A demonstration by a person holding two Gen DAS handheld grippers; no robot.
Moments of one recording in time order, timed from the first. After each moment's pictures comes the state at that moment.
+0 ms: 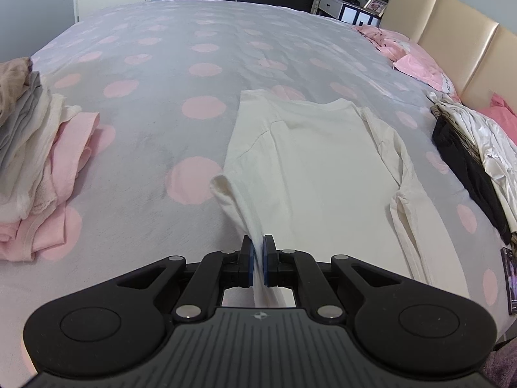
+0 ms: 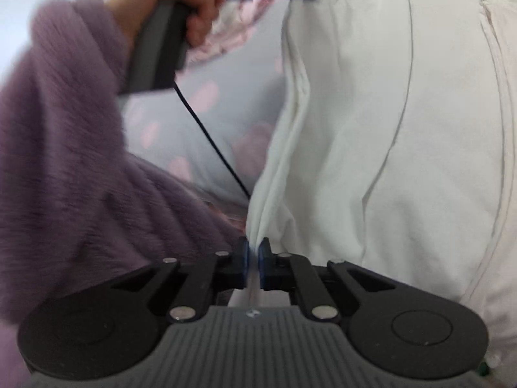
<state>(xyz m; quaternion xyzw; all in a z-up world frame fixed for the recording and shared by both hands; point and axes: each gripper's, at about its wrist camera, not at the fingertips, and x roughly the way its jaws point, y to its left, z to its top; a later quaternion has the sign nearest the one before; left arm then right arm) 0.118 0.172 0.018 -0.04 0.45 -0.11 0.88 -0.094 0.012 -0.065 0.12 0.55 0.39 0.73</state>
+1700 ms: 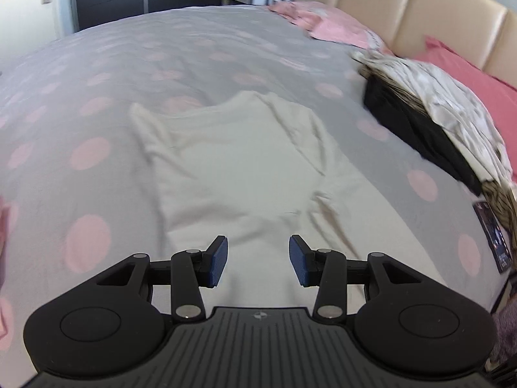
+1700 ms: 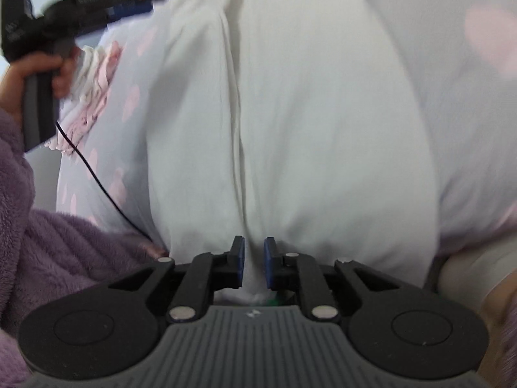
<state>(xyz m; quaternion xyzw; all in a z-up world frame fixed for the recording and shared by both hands) 0.150 0.080 0.007 0.05 0.44 -0.22 0.87 -0.058 -0.125 -0.094 0.19 0.59 0.20 0.75</state>
